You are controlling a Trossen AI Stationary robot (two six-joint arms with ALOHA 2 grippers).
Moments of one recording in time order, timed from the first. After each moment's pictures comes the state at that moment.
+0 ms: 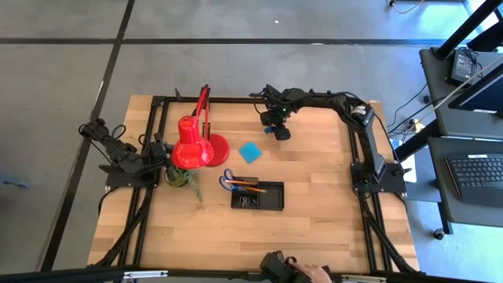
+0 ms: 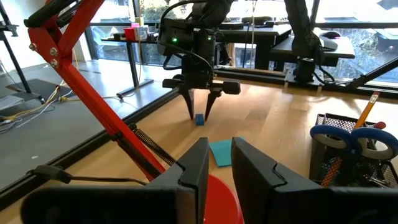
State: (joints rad) left arm -0.63 0.01 0.15 -0.37 -1.10 -0.21; right arm -0.61 2.16 1.52 -0.68 -0.20 -0.87
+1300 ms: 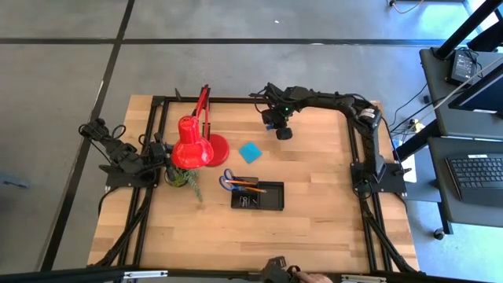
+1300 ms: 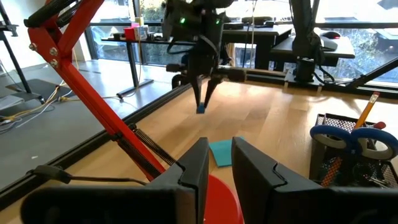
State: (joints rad) left arm -0.63 0.01 0.15 -0.37 -1.10 -0.21; right arm -0.57 2.05 1.51 -0.75 -0.16 -0.80
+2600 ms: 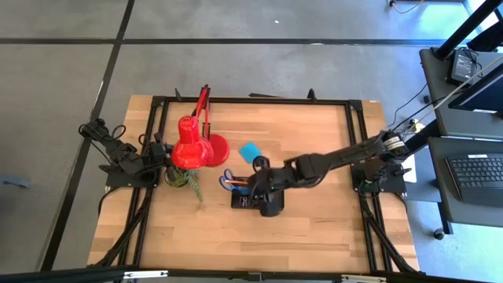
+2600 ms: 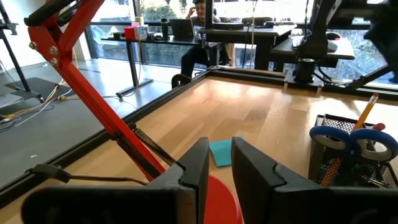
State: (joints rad) left arm -0.63 0.01 0.15 -0.37 -1.10 -0.22; right arm 0.25 1.79 1.52 -0.56 0.12 0.04
